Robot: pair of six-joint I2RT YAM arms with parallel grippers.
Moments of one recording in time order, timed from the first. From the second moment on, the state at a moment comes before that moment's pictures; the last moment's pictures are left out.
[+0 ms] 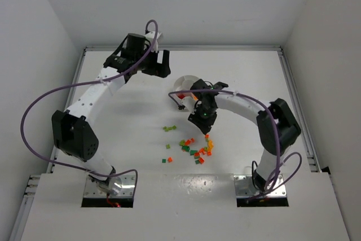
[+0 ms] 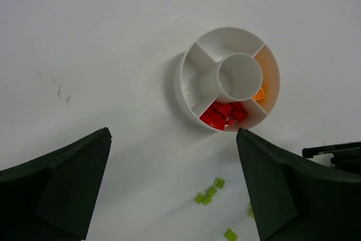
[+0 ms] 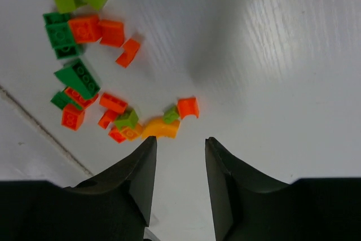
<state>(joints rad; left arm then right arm) -0.36 1.62 1.57 -0.54 0.19 -0.09 0.65 1.75 1.20 -0.89 -0.22 -0.45</state>
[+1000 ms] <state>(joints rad) -0.33 1.55 1.50 -0.55 0.19 -0.09 0.67 1.76 1.08 -0.88 -0.17 -0.34</state>
